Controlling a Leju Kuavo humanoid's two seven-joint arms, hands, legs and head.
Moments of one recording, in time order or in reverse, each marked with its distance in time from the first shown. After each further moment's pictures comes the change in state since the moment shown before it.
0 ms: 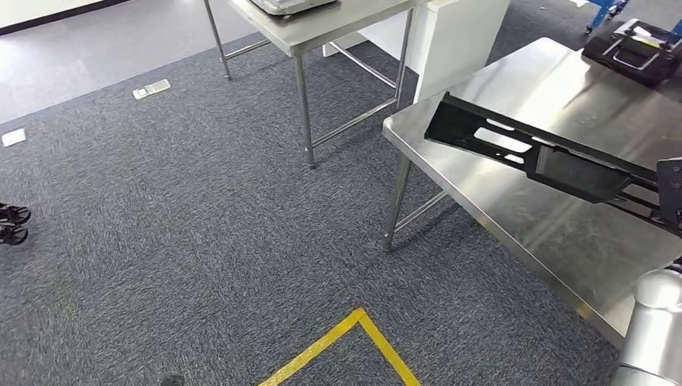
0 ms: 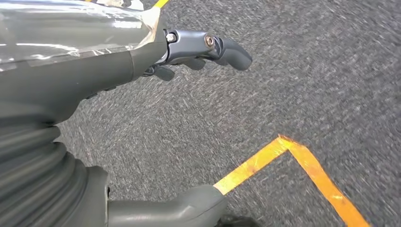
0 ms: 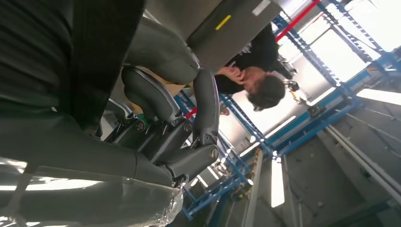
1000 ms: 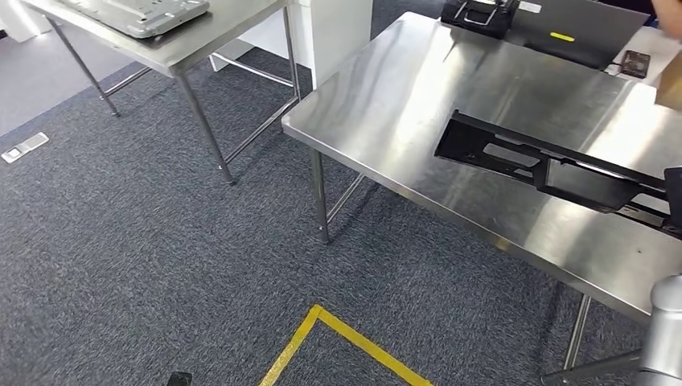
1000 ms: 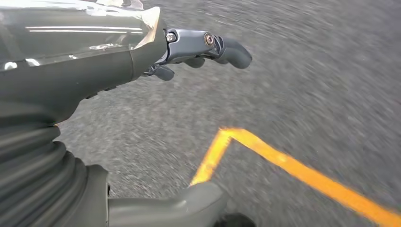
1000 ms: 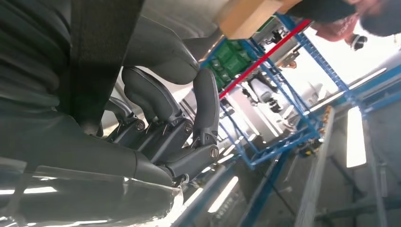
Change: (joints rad) left arm 0.000 -0.018 0.001 0.000 -0.080 -0.011 -0.065; right arm 0.019 -0.093 -0.002 0.083 -0.070 -0.014 -0.027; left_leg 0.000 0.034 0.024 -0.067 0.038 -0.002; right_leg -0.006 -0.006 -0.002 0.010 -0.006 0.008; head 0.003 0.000
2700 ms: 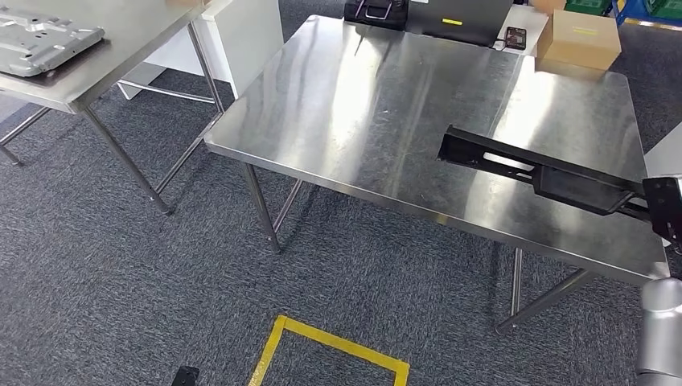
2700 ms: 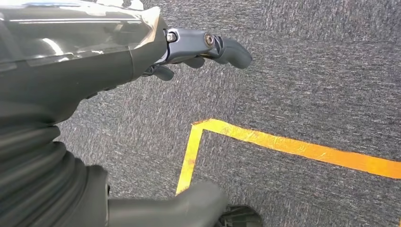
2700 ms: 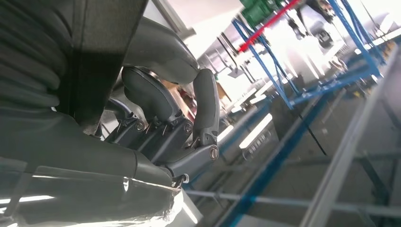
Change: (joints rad) left arm -0.026 -0.031 -0.005 0.001 -0.024 -0.012 0.022; right arm -0.020 -0.037 0.063 0.125 0.081 -0.180 -0.028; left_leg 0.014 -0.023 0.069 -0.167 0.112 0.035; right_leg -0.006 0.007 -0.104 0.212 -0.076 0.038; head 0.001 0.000
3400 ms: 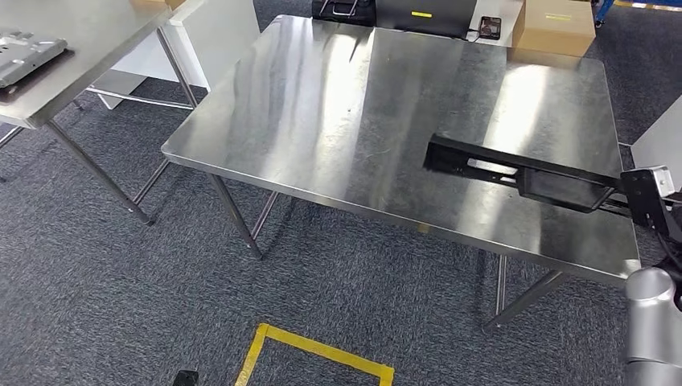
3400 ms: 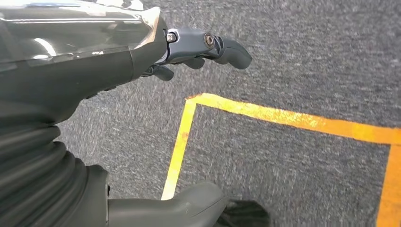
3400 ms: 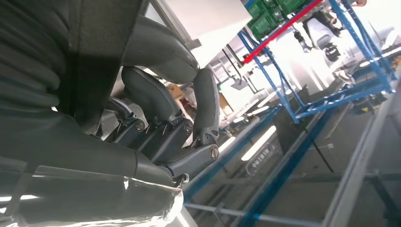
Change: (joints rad) left arm 0.006 0.010 0.011 0.000 0.023 -0.021 0.010; right arm -0.032 -0.001 0.043 0.053 0.000 -0.007 -0.010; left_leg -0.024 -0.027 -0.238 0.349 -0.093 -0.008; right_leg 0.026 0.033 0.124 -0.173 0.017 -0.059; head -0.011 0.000
